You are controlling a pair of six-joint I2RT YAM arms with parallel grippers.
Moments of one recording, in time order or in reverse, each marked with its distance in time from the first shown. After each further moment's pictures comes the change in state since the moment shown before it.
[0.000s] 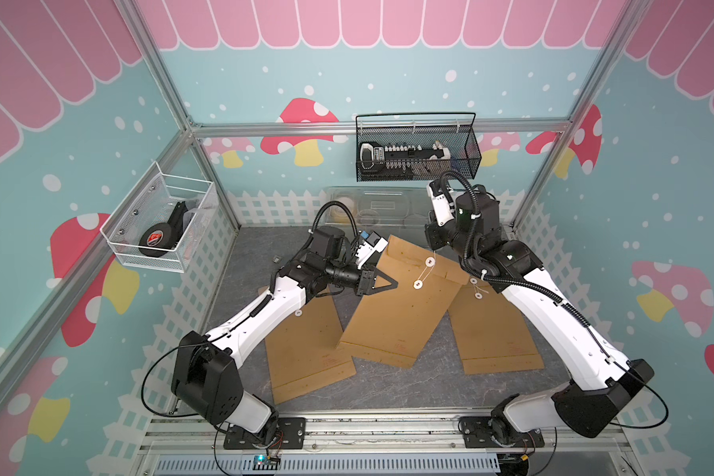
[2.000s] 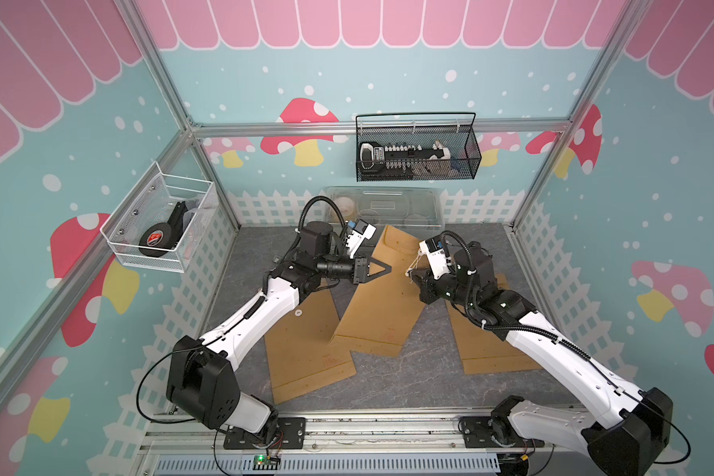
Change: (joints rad) left arm 0.056 -0.032 -0.034 0.173 -0.062 -0.185; right arm -0.001 -0.269 -0.604 0.235 -0.430 0.304
